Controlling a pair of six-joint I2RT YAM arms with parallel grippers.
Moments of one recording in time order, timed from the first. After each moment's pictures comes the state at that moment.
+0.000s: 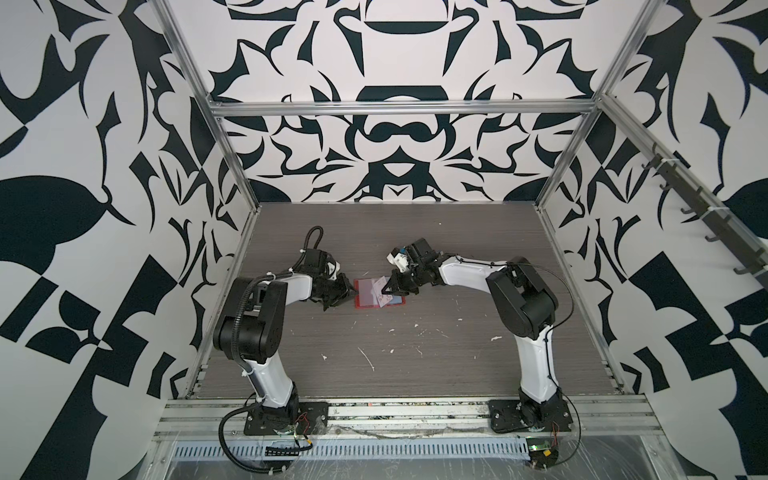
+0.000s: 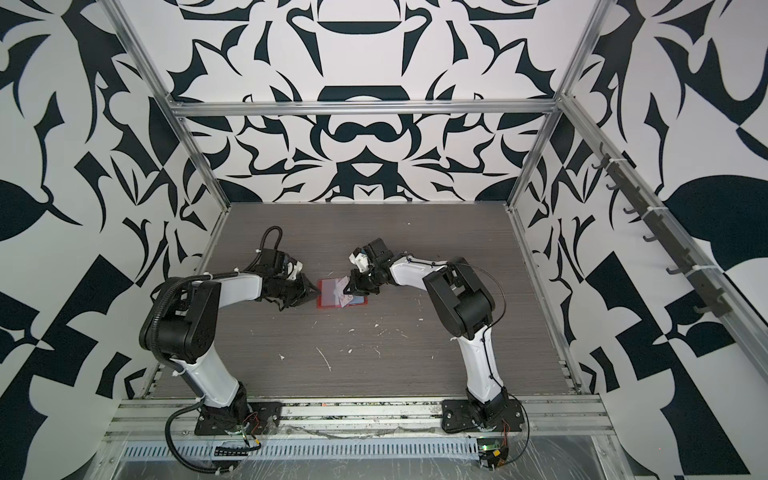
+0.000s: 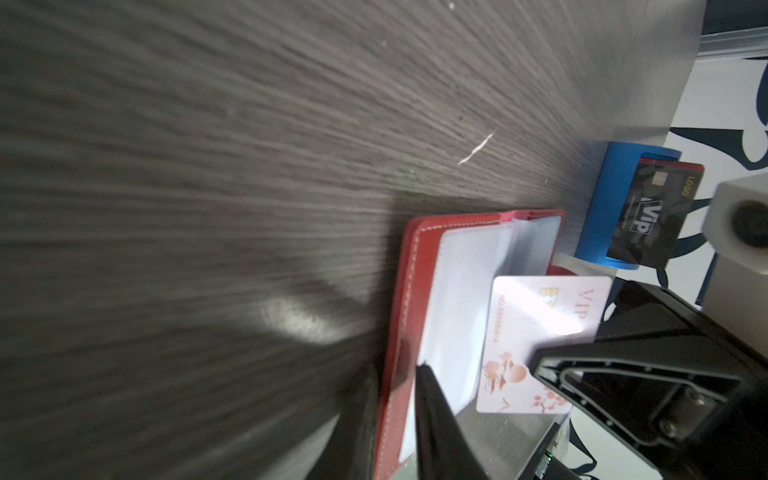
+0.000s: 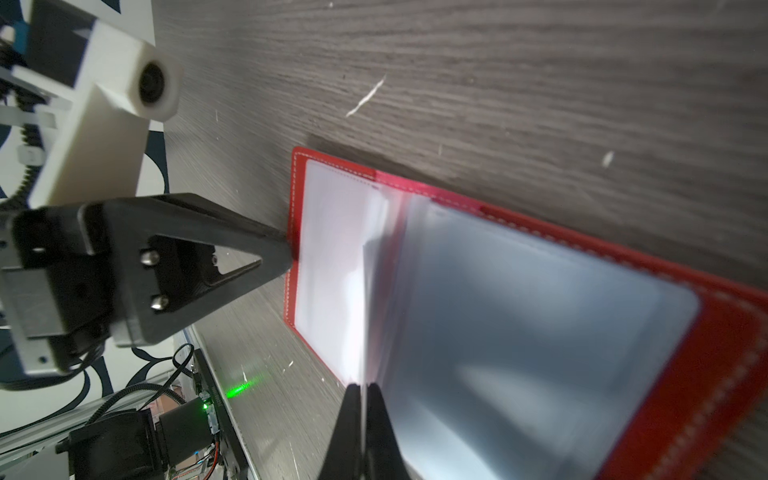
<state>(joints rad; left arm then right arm) -0.19 1.76 0.85 -0.19 0.61 -0.61 0.61 2.08 1.34 -0.22 -0.66 0.58</state>
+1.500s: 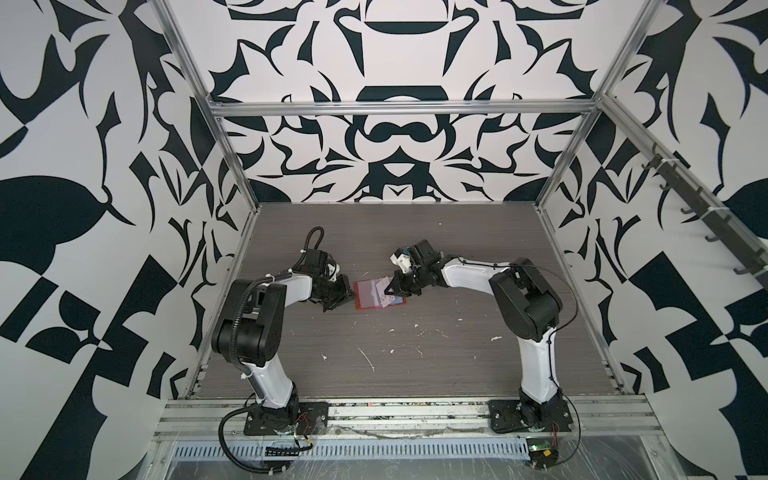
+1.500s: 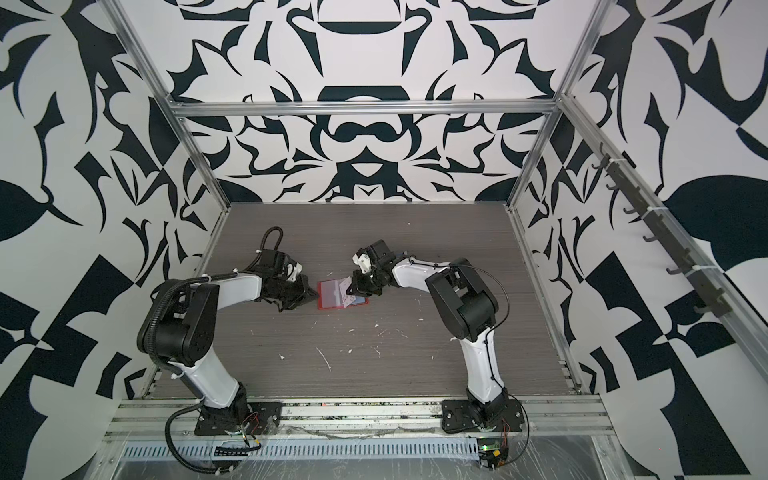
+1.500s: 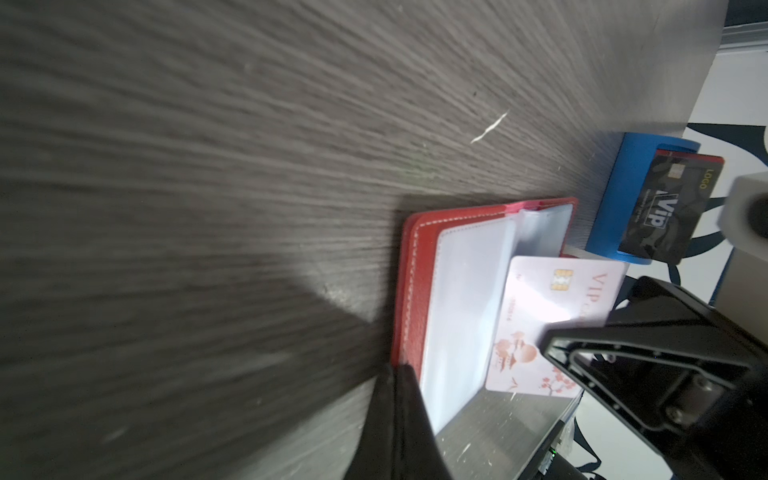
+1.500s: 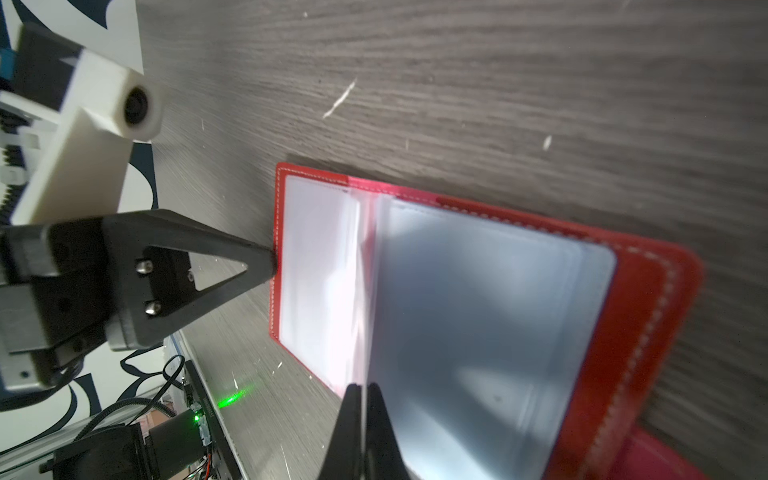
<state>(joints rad) -0.19 1.74 0.85 -0.24 0.59 -0.60 0.61 2.06 1.30 -0.21 -0.63 0.60</state>
